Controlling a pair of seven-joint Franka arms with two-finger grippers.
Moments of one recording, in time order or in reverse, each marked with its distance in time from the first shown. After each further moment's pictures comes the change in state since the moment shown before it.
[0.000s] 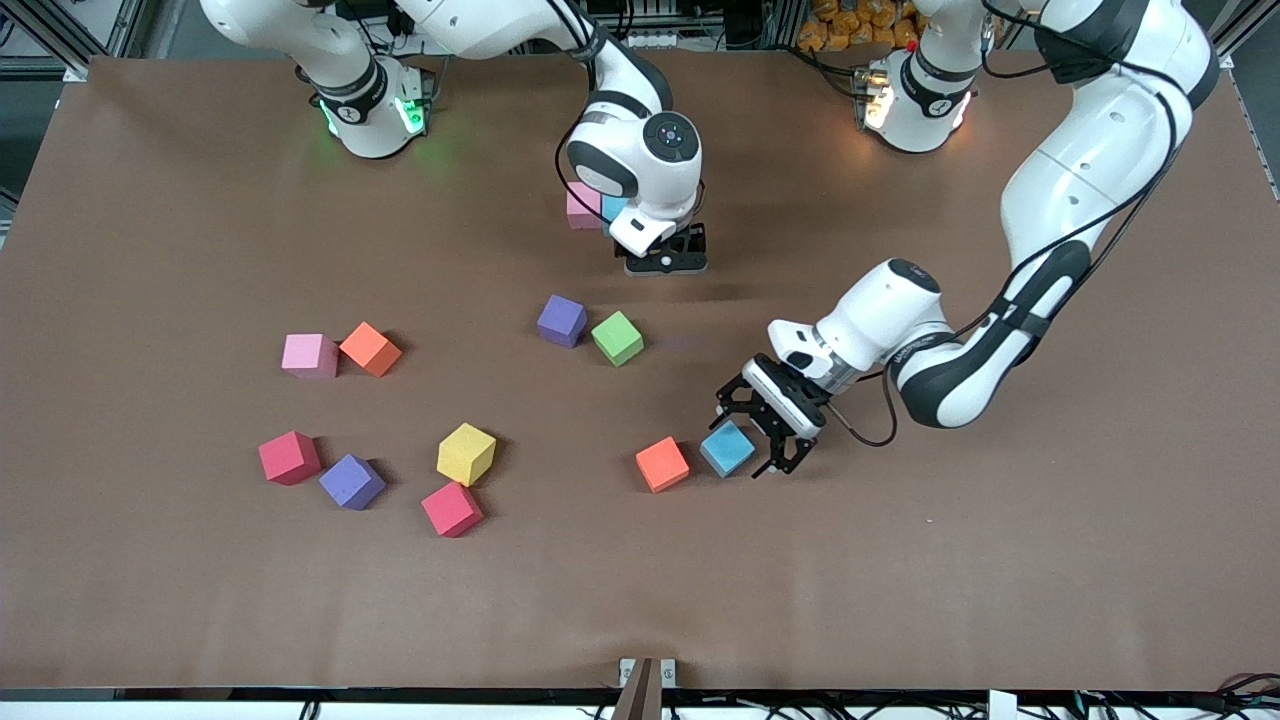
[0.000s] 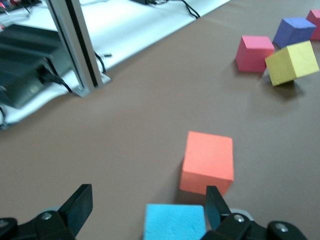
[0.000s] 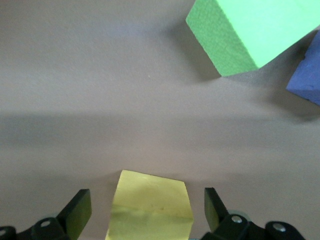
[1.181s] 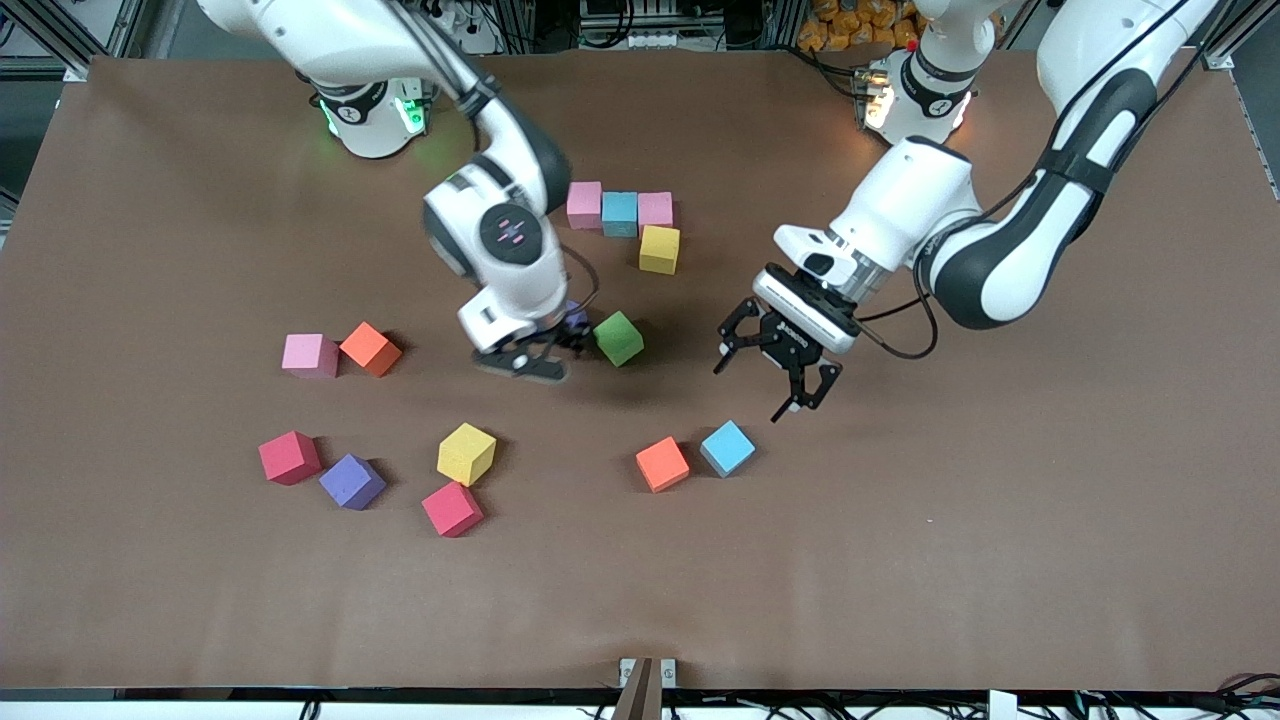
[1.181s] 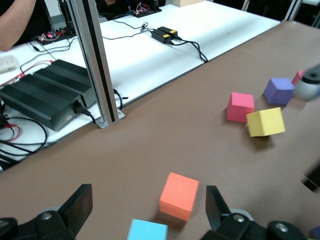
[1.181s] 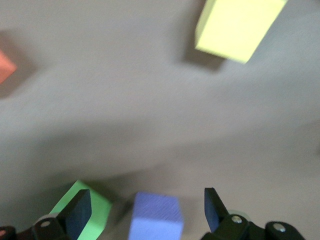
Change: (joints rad) left arm 0.093 -0.427 -0.128 -0.277 -0.135 -0.040 -0.275; right arm -0.423 -0.134 -0.010 -0.006 -0.001 -0.128 -0.177
